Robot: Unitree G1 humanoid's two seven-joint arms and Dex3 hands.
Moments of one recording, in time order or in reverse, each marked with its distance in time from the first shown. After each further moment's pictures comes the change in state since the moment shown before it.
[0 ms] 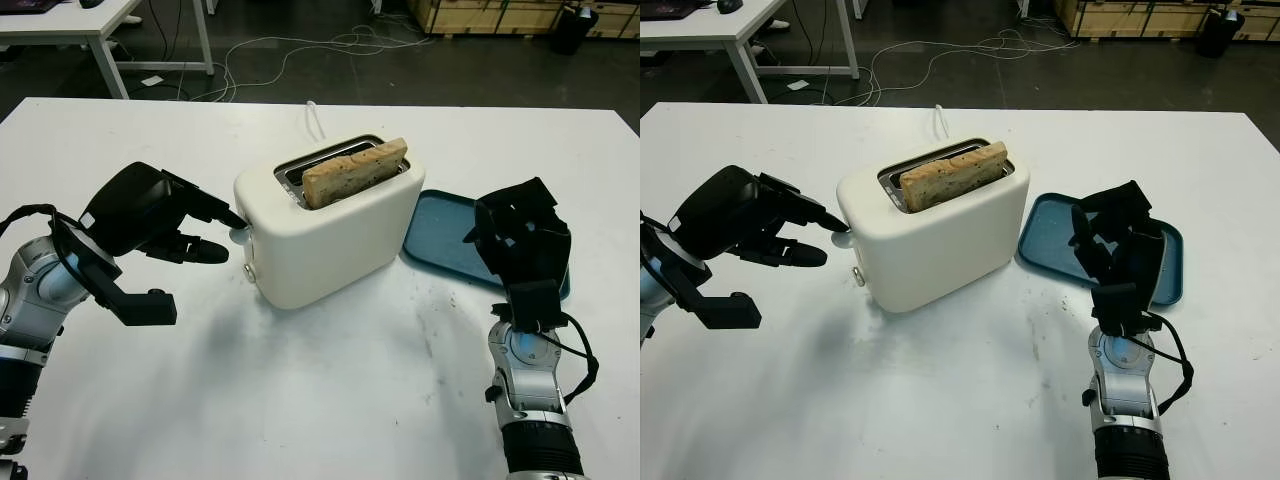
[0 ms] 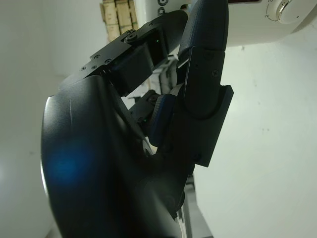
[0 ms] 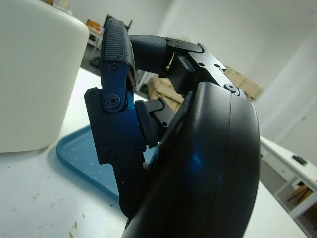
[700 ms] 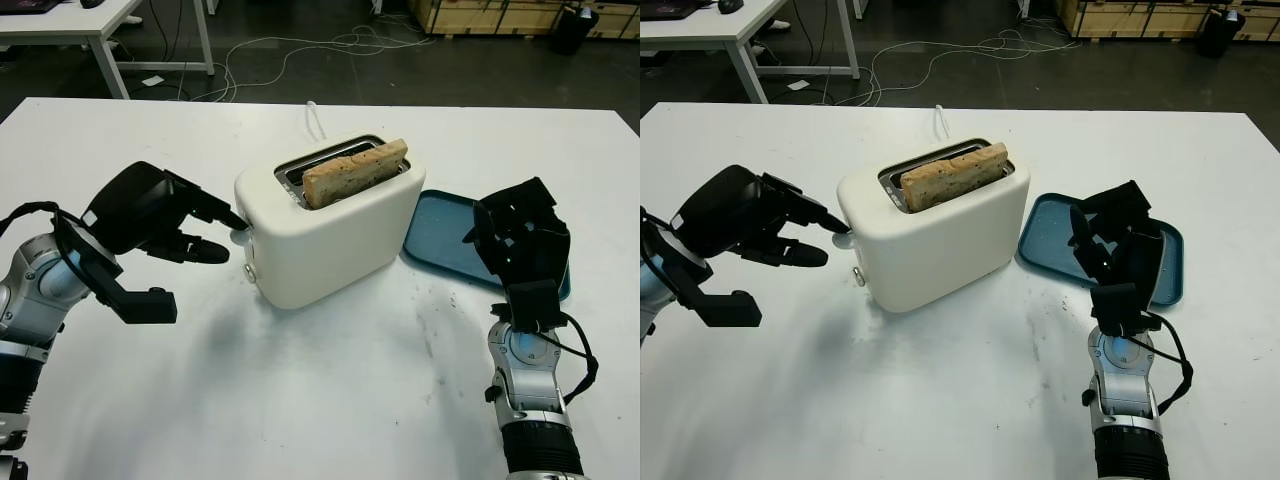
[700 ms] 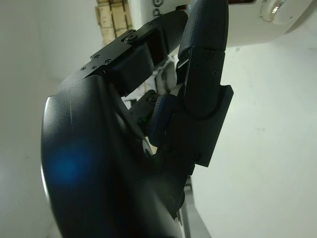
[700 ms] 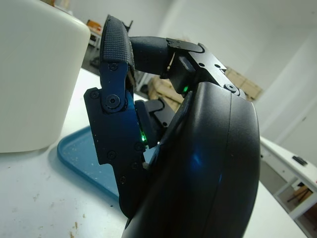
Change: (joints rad) left arm -0.022 0.009 -0.040 0.043 -0.013 -0.007 -0.056; right arm 0.000 0.000 -0.002 0.000 0.007 0.000 0.002
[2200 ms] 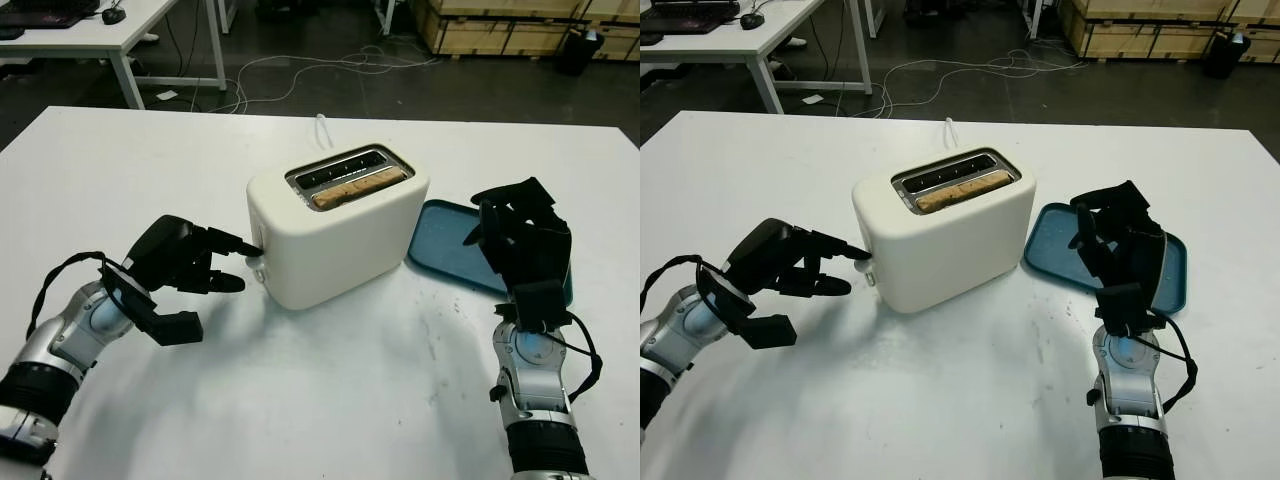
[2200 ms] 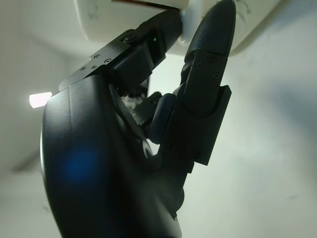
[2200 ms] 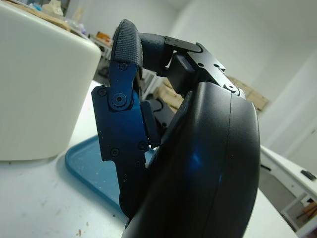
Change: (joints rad) left arm 0.086 -0.120 -0.177 0.224 -0.070 0.014 0.312; right arm 0.002 -0.020 0.006 -0.004 0.021 0.010 0.056
